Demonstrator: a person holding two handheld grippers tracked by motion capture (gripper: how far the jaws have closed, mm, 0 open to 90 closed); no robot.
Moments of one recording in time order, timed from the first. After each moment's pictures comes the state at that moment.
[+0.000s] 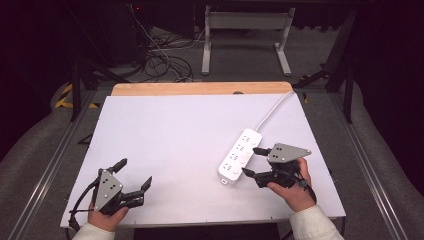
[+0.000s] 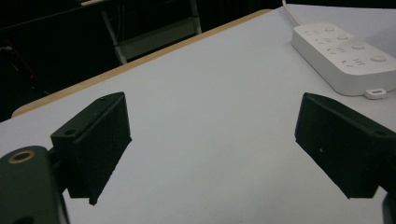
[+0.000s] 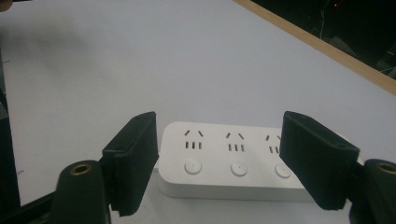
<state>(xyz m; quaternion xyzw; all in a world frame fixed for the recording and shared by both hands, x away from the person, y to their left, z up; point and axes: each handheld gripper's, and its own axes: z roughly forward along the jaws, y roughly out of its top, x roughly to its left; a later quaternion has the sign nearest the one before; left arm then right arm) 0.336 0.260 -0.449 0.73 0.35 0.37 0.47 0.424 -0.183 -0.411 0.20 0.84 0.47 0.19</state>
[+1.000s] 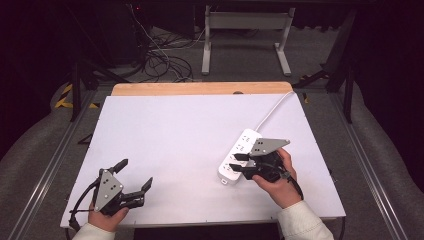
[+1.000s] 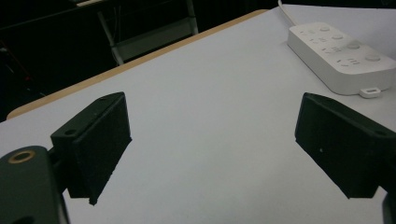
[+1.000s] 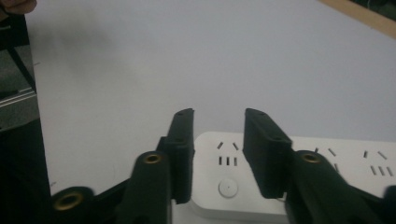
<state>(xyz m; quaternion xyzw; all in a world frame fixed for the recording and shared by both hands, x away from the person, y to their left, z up) 0.336 0.259 -0.450 0.73 0.35 0.36 0.47 0.440 -0.149 -0.411 0.20 0.87 0.44 0.11</state>
